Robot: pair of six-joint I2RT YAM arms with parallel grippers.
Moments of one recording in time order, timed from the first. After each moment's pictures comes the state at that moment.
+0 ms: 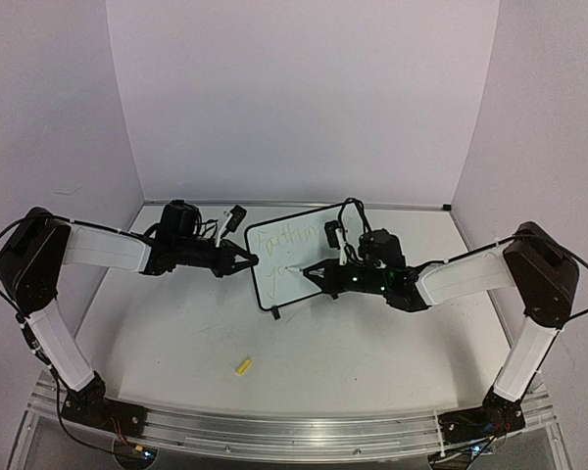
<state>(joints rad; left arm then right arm) -0.53 1.70 0.94 0.26 0.70 -0.08 0.76 1.78 0.90 0.50 -0.22 0.47</state>
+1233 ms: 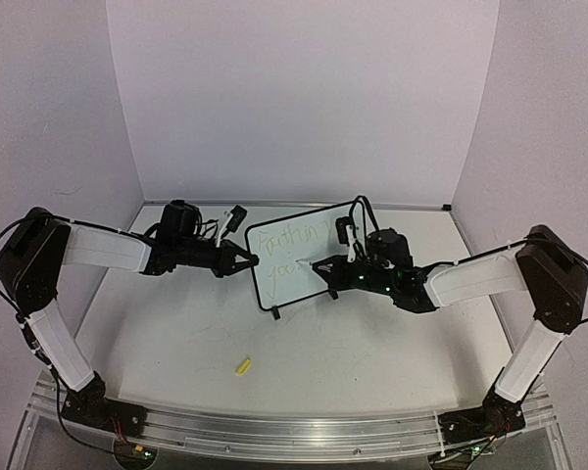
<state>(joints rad) -0.53 1.70 0.94 0.26 0.70 -0.08 0.76 1.72 0.85 0.49 -0.12 0.49</state>
